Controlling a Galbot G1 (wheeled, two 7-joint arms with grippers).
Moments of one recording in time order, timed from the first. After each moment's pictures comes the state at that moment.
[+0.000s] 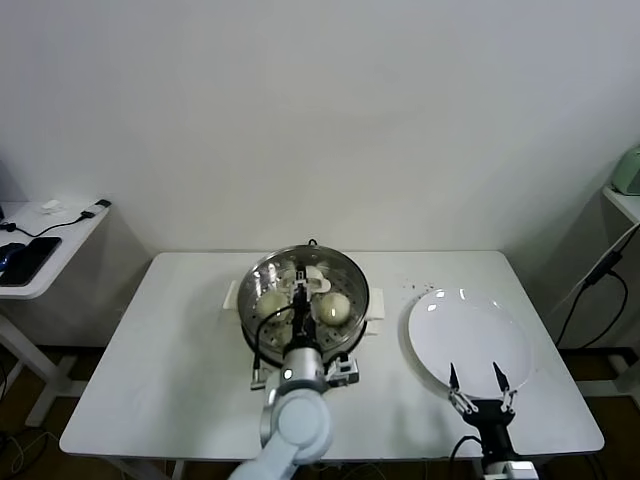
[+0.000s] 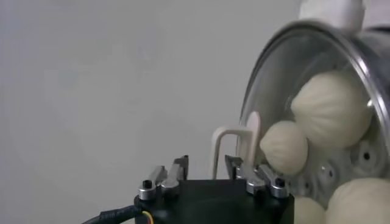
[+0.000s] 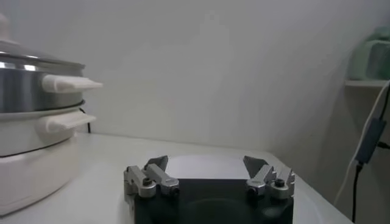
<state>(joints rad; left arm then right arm) 1.07 -1.46 0.09 -1.85 1.53 0.70 0.20 -1.63 1.32 0.56 1.79 0.13 0.26 0.10</state>
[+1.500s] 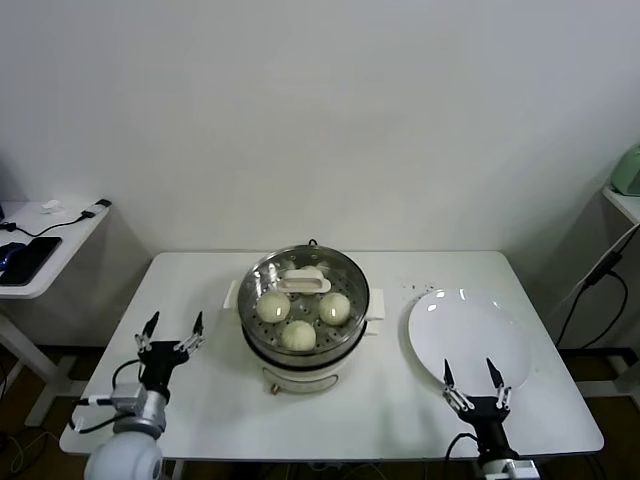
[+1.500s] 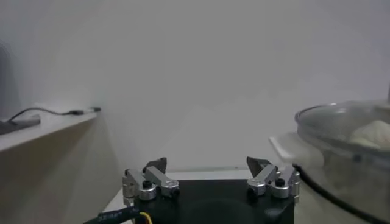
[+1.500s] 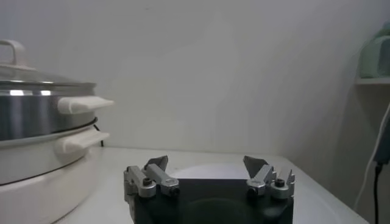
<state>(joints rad) 1.44 -1.27 -0.60 -1.87 -0.25 0.05 -0.08 -1.64 1.30 0.54 1.81 0.20 0.27 0.09</state>
